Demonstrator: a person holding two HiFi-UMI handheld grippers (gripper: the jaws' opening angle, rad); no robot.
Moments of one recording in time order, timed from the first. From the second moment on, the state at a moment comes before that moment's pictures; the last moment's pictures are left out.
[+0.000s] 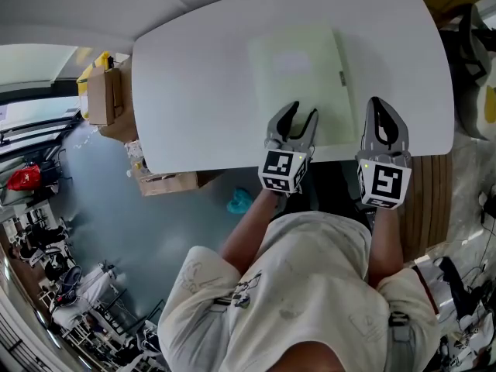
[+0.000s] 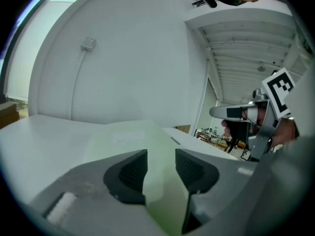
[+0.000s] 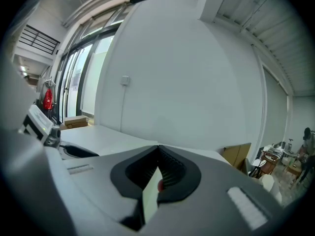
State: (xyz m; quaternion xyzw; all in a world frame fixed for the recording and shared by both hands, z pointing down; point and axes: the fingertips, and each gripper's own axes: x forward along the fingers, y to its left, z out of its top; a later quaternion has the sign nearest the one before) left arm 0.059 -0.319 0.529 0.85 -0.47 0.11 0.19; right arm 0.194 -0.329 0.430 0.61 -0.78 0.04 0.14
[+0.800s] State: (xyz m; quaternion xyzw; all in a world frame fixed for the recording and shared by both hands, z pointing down) left arm 0.070 -0.339 0.568 0.81 -0.48 0.18 0.27; right arm 0.172 -0.379 0.504 0.52 -0.82 0.10 0.21
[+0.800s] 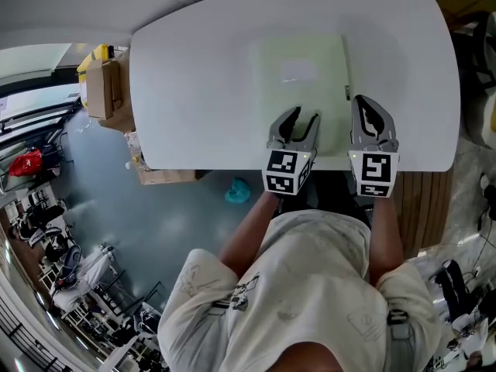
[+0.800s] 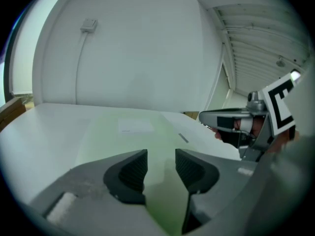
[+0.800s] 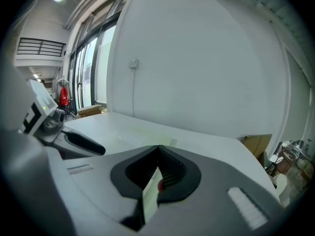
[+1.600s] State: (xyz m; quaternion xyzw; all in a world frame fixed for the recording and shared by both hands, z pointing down) left arm 0.079 -0.336 0.586 0.81 -0.47 0.25 0.27; right arm 0.153 -0.387 0.586 0.44 -0.82 0.16 0.34
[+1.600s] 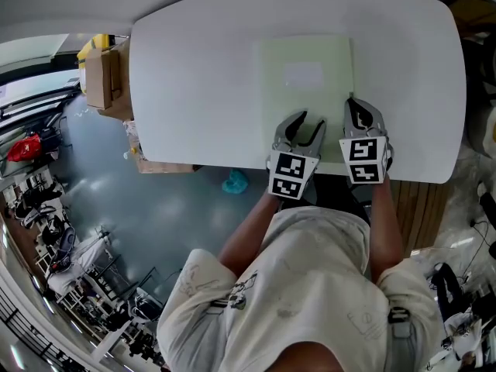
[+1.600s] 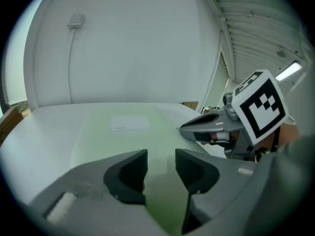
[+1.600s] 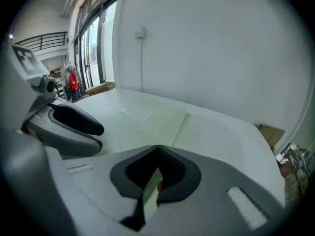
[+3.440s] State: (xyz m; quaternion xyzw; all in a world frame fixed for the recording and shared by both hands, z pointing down) left arm 0.031 -0.330 0.548 0.80 -0.52 0.16 0.25; right arm 0.148 -0.351 0.568 0.48 -0.77 0.17 0.38
